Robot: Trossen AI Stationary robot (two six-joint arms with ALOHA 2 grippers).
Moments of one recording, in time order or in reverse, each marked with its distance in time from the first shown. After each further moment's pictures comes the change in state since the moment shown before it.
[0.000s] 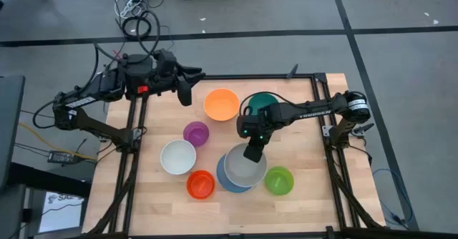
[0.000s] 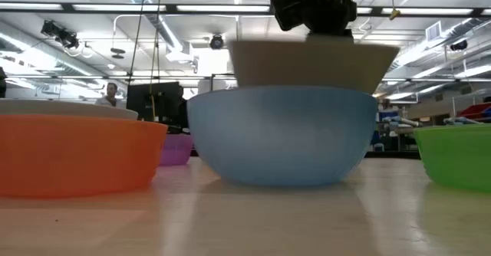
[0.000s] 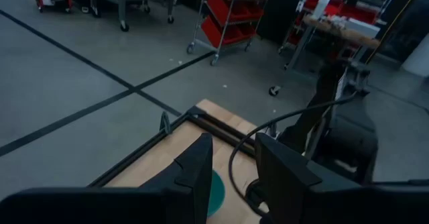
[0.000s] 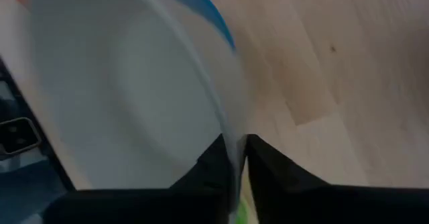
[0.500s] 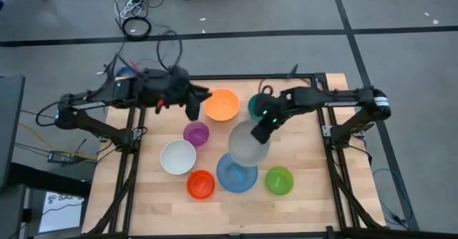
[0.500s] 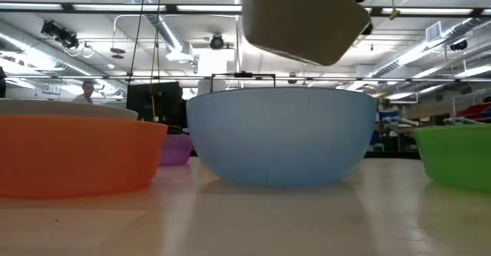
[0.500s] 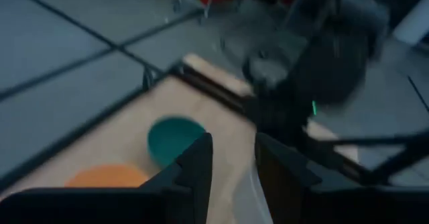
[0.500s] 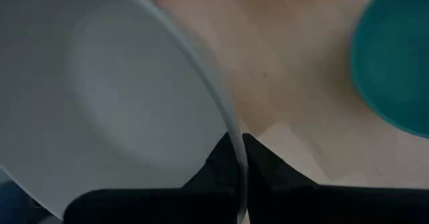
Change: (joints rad) left arm -0.038 0.000 -0.131 0.013 0.055 -0.082; right arm -0.082 -0.203 -0.050 -0.017 0.125 0.133
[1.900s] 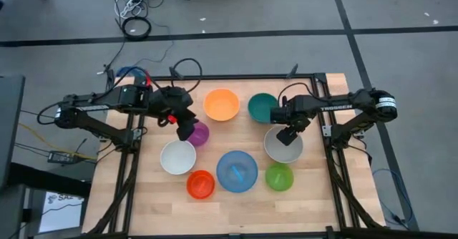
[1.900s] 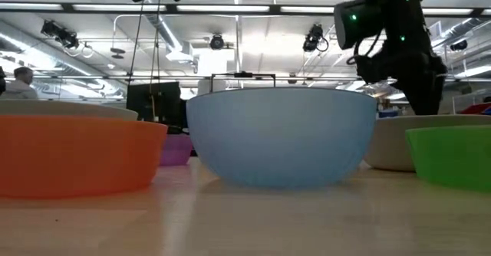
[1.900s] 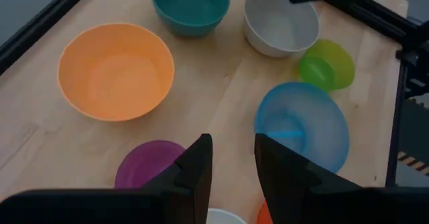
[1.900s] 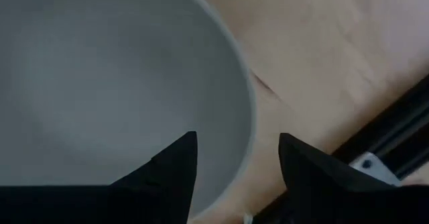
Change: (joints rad) left arm -0.048 0.000 -0.099 -0.390 0.157 -0.042; right arm -0.127 -0.117 -0.509 -0.171 0.069 0.029
